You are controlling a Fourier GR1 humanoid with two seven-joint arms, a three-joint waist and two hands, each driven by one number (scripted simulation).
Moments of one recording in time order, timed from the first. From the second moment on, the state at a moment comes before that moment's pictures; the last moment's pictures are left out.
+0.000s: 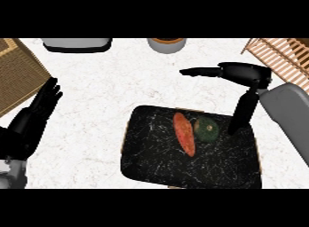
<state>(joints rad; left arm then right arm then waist) -0.08 0.48 -0.16 -1.63 0.28 0.16 0.09 -0.78 -0.48 0.37 -1.10 0.06 0.76 -0.30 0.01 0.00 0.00</state>
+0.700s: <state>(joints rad) -0.07 0.42 -0.12 -1.64 0.22 0.11 0.10 -0.70 -0.37 0.45 -1.25 0.35 0.72 -0.25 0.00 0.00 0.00</state>
